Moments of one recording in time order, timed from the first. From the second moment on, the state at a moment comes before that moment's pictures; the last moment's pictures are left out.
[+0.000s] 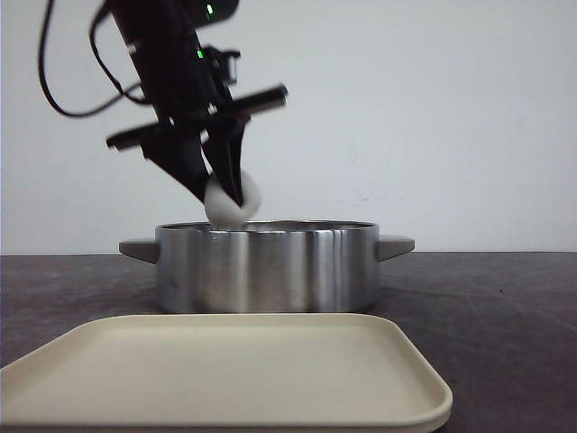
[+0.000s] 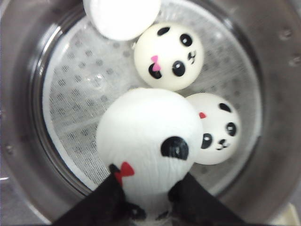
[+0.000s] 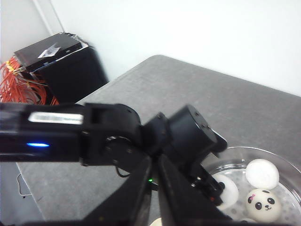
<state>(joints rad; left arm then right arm) -0.58 1.75 1.40 -0.64 -0.01 -0.32 0.95 1.23 1.59 -0.64 0.03 0.27</state>
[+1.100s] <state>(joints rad) -0.58 1.57 1.56 -0.66 0.00 -0.32 1.10 1.17 1.59 -0.76 0.44 0.26</state>
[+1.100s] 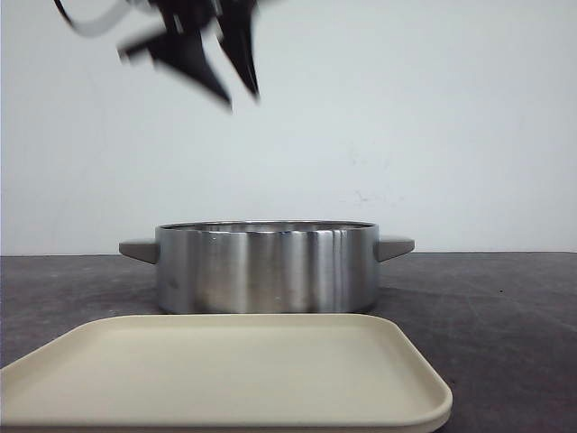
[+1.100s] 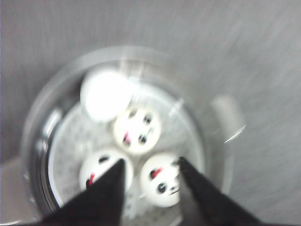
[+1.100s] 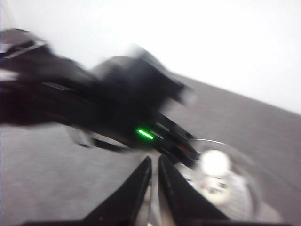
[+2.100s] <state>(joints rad) -0.65 0.47 1.34 -0.98 -0.21 -0.14 1.06 1.21 1.25 -0.07 0.25 0.03</state>
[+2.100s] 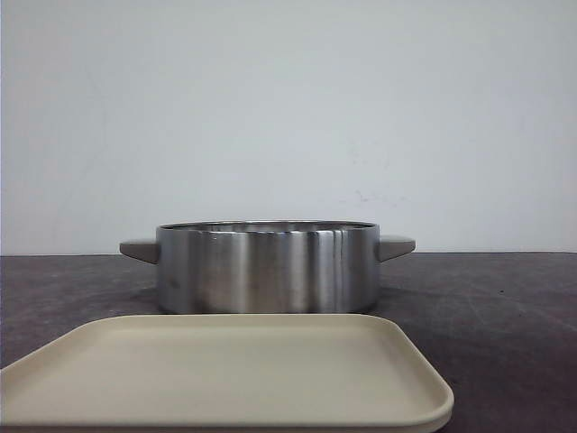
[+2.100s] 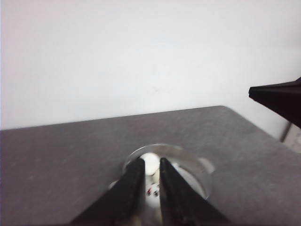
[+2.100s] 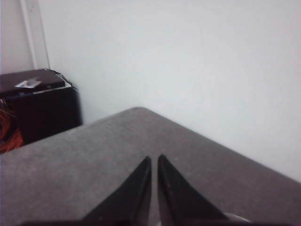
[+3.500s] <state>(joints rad) -0.65 0.43 1.32 -1.01 -0.21 -0.14 1.06 1.20 1.24 -0.08 0.28 0.03</state>
